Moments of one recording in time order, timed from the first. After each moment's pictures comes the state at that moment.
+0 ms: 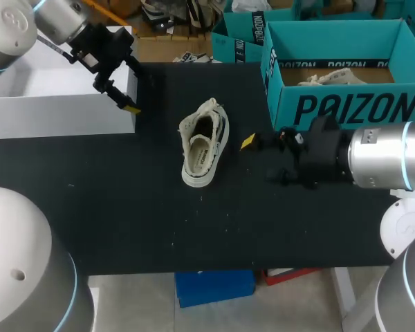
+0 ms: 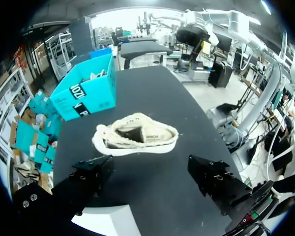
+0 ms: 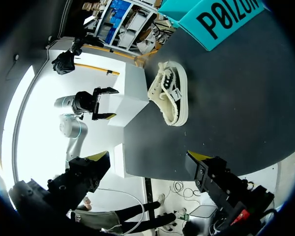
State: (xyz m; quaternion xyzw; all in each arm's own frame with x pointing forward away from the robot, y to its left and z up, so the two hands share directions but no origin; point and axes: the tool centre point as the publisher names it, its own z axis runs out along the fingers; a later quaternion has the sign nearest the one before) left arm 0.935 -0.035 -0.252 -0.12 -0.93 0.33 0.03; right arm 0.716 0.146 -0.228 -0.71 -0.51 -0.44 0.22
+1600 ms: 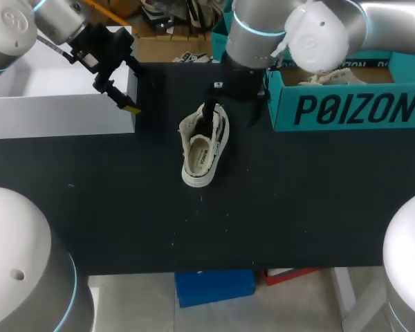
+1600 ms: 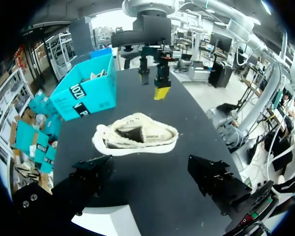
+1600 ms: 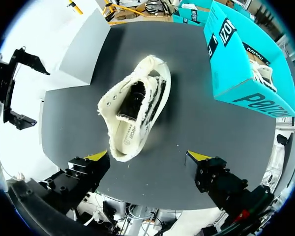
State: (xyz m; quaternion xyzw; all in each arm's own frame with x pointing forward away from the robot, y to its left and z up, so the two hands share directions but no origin) left arm 0.935 -0.035 -0.252 -0.11 -0.93 0.33 0.03; right arm 0.878 0.182 -0.294 -0.66 -0.75 -0.07 0.04
